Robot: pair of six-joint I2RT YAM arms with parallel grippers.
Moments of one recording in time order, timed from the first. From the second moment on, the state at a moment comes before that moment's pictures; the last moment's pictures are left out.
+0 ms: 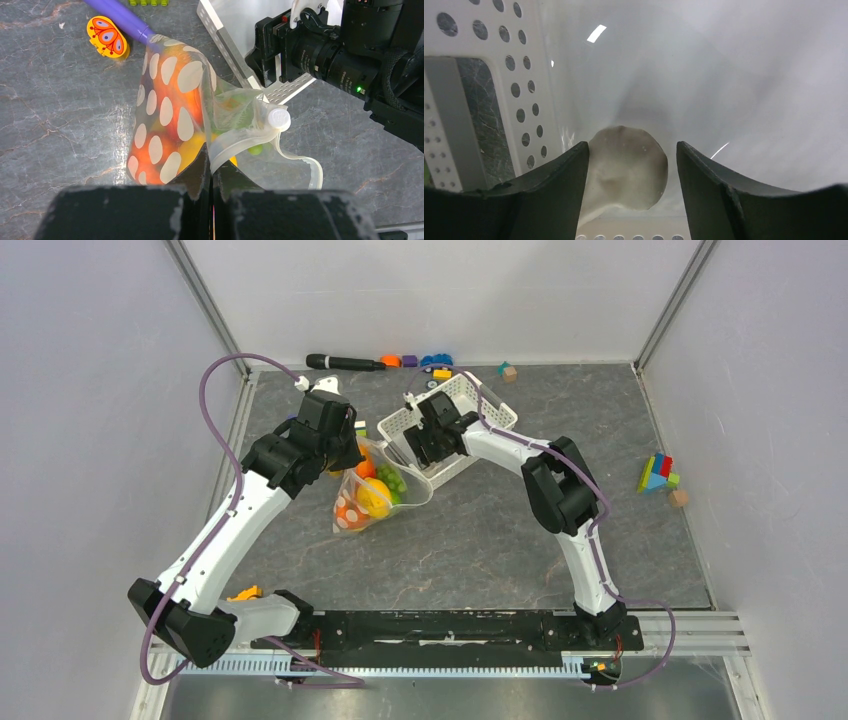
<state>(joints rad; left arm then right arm) -0.52 1.22 1.35 -0.88 -0.26 -0.58 0.66 2.23 1.73 -0.42 0.02 0.07</state>
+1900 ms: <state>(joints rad) -0.52 1.21 1.33 -0.88 -0.24 -0.58 0.86 1.37 0.89 0.56 -0.28 -0.24</state>
